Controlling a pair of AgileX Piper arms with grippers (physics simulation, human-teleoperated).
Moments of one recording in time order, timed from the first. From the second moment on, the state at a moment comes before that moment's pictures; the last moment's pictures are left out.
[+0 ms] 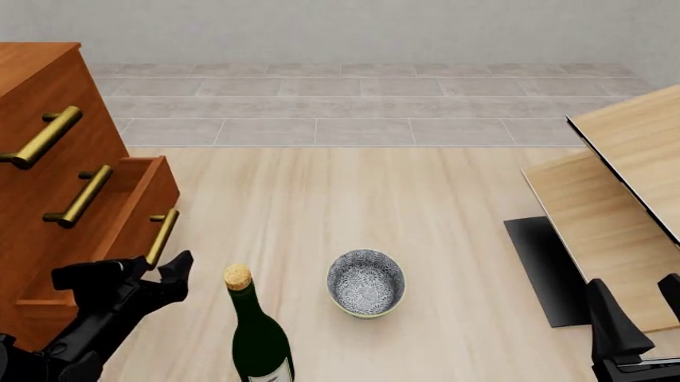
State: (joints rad) left arm -0.11 1.58 -0.11 -1.09 -0.23; right arm 0.06 0.00 -0.01 -0.01 -0.03
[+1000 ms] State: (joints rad) left arm 0.02 1.65 -0.13 -1.12 -0.18; right arm 0.06 0.00 -0.01 -0.02 -0.04
